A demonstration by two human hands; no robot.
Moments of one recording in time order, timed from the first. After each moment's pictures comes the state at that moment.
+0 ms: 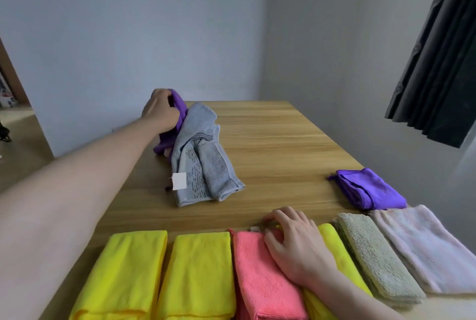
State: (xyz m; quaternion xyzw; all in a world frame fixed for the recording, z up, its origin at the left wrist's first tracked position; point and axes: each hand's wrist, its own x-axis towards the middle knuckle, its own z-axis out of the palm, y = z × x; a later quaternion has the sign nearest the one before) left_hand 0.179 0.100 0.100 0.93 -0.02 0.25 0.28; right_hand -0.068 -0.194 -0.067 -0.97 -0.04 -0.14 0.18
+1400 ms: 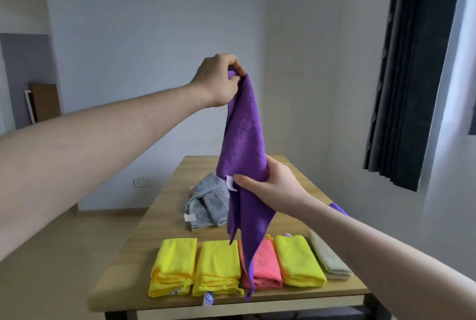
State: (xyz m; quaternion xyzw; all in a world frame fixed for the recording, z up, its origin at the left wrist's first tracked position) left_hand -0.146 0.033 0.348 0.83 -0.27 0.39 0.30; right_hand -0.211 -0.134 0.168 -0.86 -0.16 -0.23 0.43
